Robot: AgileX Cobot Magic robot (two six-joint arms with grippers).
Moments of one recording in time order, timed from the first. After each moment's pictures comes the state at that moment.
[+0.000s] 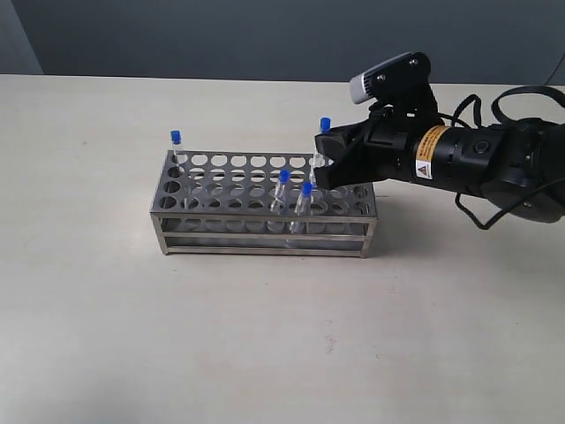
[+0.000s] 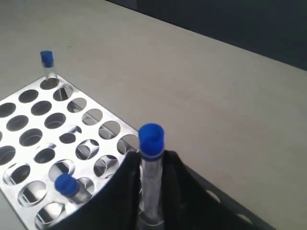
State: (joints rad) left arm 0.33 0.01 0.00 0.27 0.24 -0.12; right arm 0.52 1.73 -0.76 -0.69 -0.54 0.54
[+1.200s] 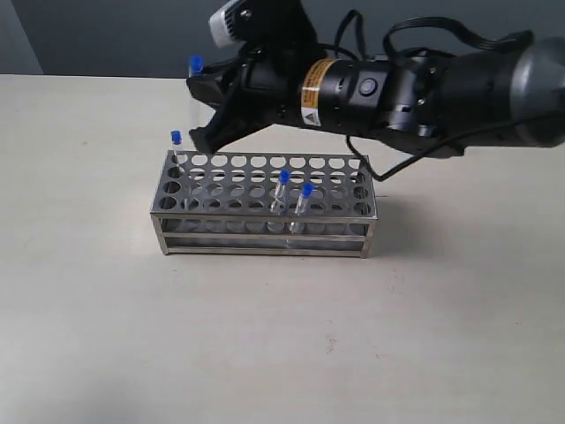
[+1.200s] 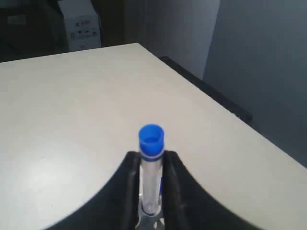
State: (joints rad) left arm 0.33 0.01 0.00 0.27 0.24 -0.12; right arm 0.78 1.79 -1.11 -0.78 -0.45 0.56
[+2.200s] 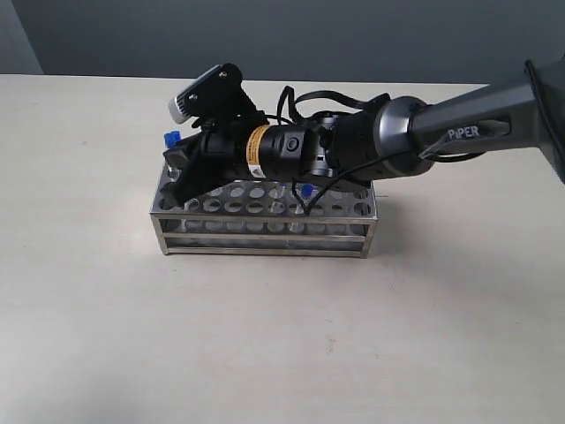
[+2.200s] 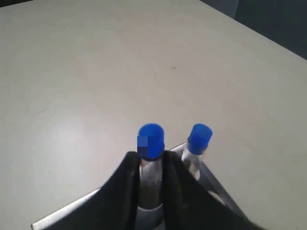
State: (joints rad) left arm 0.33 0.01 0.00 0.27 0.24 -0.12; right arm 0.83 2.11 -1.28 -0.80 -0.44 0.63
